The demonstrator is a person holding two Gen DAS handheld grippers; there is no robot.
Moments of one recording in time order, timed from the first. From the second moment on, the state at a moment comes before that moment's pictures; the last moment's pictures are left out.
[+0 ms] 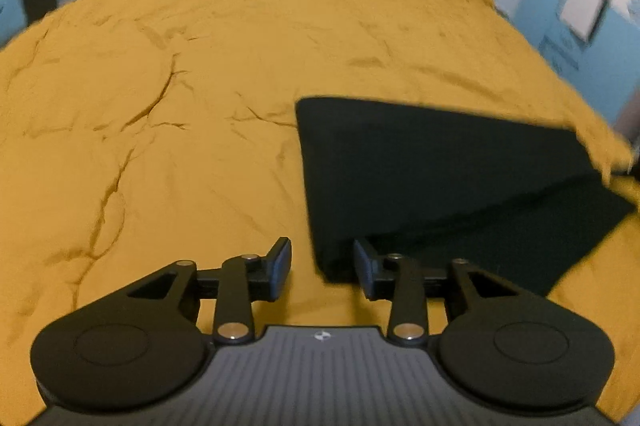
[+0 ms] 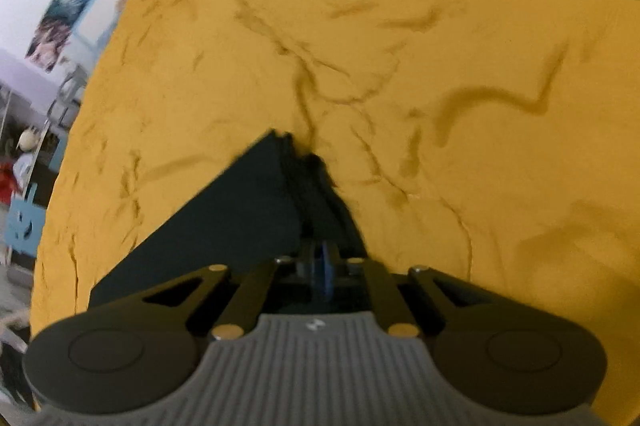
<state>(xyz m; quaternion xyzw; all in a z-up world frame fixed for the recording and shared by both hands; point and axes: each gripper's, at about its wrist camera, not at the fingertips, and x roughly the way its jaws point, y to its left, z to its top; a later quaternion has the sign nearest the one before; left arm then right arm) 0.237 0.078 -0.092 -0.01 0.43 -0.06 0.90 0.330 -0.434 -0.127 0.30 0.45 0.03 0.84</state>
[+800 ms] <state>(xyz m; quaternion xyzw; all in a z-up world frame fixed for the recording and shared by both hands) 0.229 0.100 -0.109 0.02 0.48 -0.05 0.88 0.318 -0.396 -0.152 0.24 0.47 0.04 0.85</state>
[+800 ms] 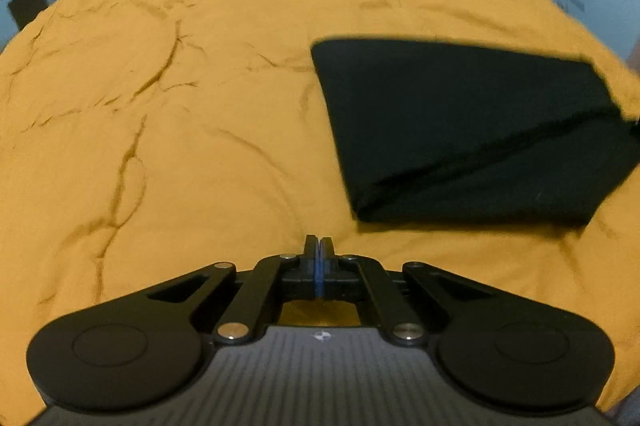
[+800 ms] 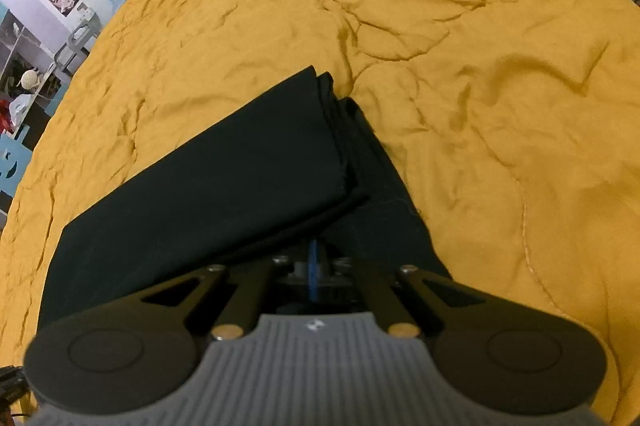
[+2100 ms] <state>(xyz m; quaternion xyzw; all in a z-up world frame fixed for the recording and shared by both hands) 0.342 0.145 -0.147 -0.25 0.48 -0.09 0.84 0.294 -0.323 -0.122 0.09 0.37 0.10 0.92</state>
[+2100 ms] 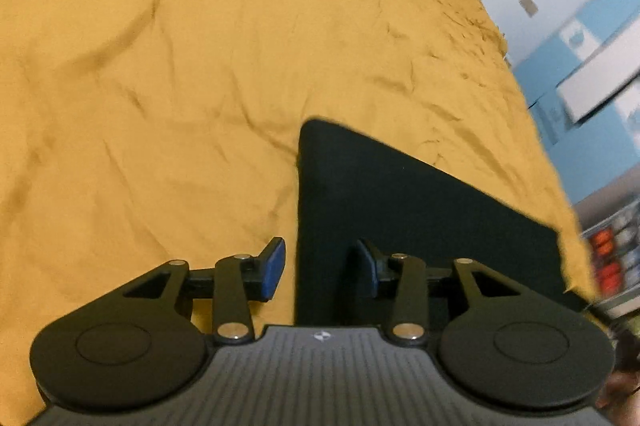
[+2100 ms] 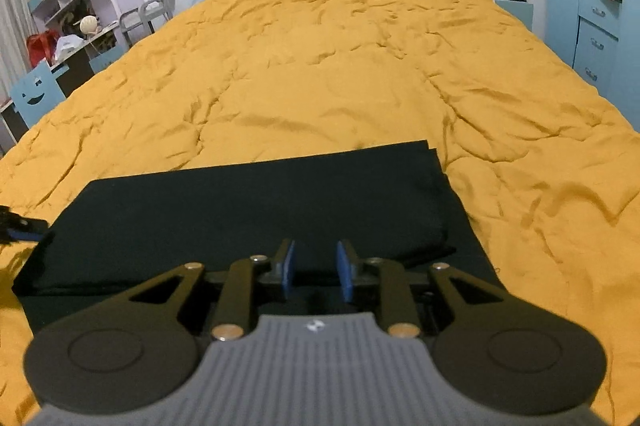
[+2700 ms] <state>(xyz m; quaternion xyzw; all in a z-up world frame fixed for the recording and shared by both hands) 0.343 0.097 -0.069 -0.29 0.41 -0.13 0.86 0.287 -0.332 -0.120 0.11 0.39 0.09 0.91</state>
